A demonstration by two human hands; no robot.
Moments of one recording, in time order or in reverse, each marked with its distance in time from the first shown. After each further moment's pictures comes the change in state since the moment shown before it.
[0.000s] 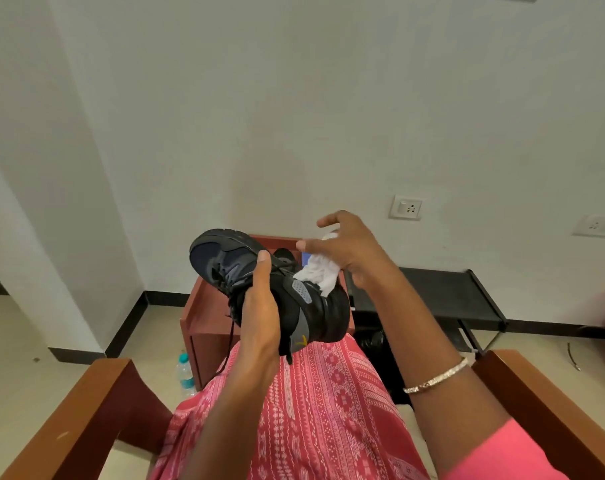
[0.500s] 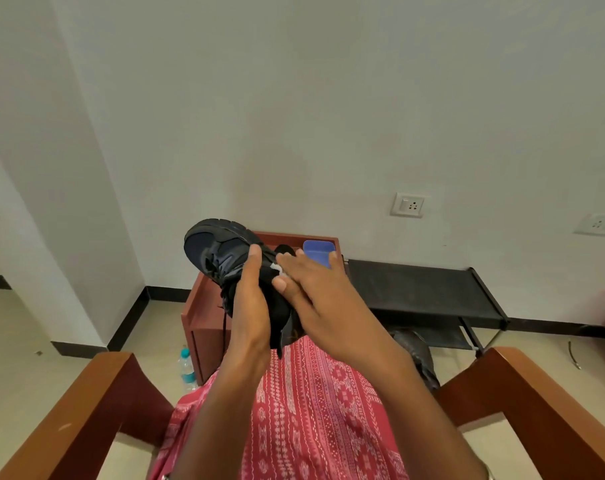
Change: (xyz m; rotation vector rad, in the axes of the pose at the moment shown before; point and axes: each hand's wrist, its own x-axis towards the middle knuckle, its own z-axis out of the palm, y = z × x) left_hand -0.004 0.011 -0.005 -0.141 -0.134 0.073; right_hand -0.083 0.018 0.027 -0.603 -0.193 -0.466
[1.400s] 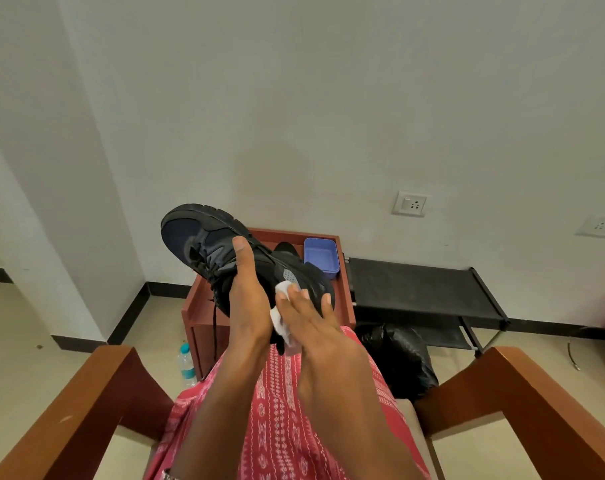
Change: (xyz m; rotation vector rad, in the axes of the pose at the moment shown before) left_hand 0.003 0.002 -0.005 0.052 0.139 0.066; right_hand -0.064 -0.008 0.050 -0.069 0.332 -0.067
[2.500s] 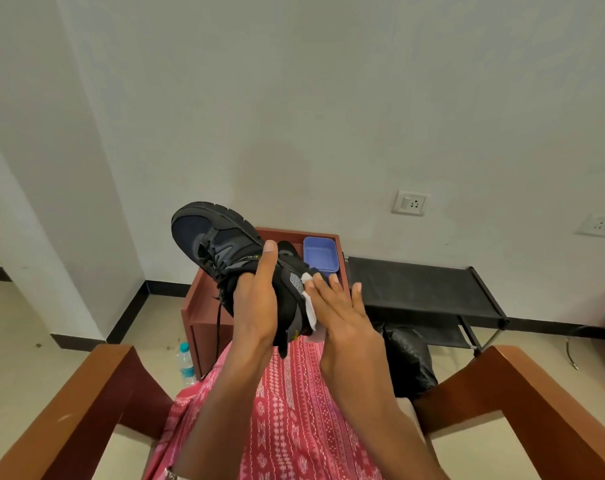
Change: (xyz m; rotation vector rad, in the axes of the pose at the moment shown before) left_hand -0.008 0.000 0.007 0.240 0.023 0.084; right_hand 0.012 0.041 0.010 -0.189 0.163 -0.032
